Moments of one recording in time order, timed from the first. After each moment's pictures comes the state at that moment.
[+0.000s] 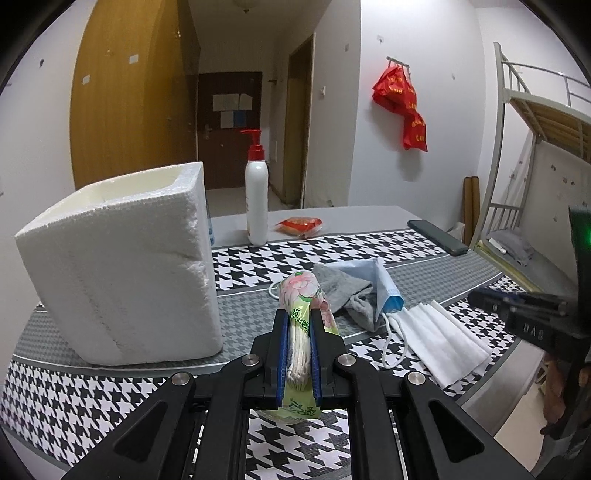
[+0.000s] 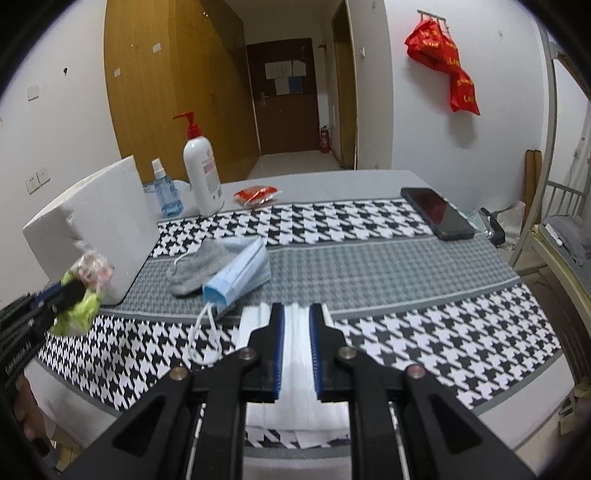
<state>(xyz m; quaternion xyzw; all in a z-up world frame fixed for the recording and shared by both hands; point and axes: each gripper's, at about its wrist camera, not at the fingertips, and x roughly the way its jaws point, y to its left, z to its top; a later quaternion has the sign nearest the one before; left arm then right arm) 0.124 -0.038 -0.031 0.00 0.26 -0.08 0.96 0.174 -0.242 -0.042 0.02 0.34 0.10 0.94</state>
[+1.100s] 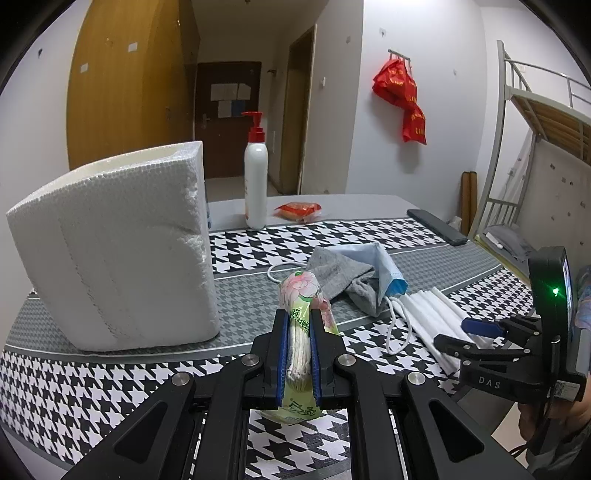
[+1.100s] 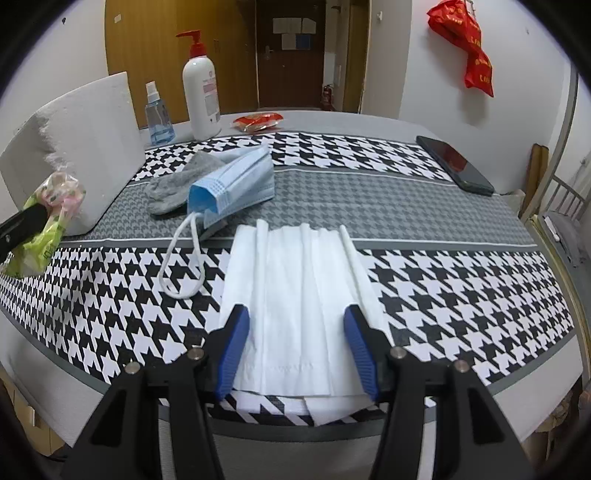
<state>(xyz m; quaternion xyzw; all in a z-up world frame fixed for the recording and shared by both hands) 0.127 -0.034 -0.043 -0.01 0.28 -0.09 0.95 0.184 -0.214 -0.092 -0.04 0.41 0.08 0.91</state>
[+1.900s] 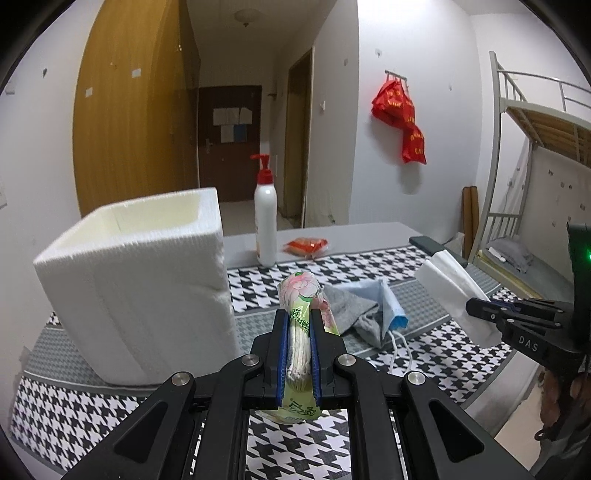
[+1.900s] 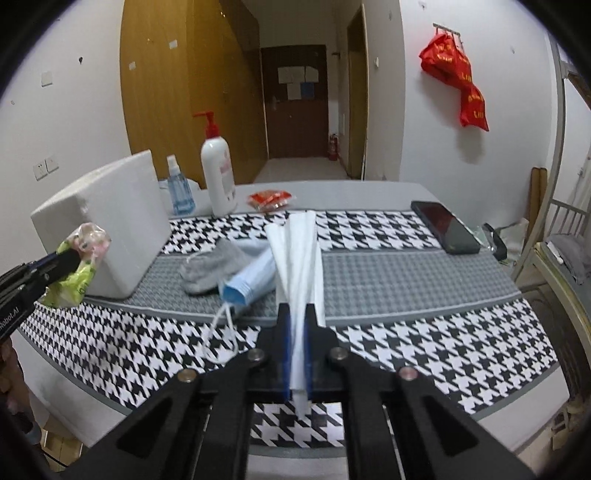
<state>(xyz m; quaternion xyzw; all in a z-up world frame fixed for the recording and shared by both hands) 0.116 -0.023 -0.008 0.00 0.23 -0.09 0.97 0.165 -0.224 -0.027 0.00 0.30 0.11 0.95</state>
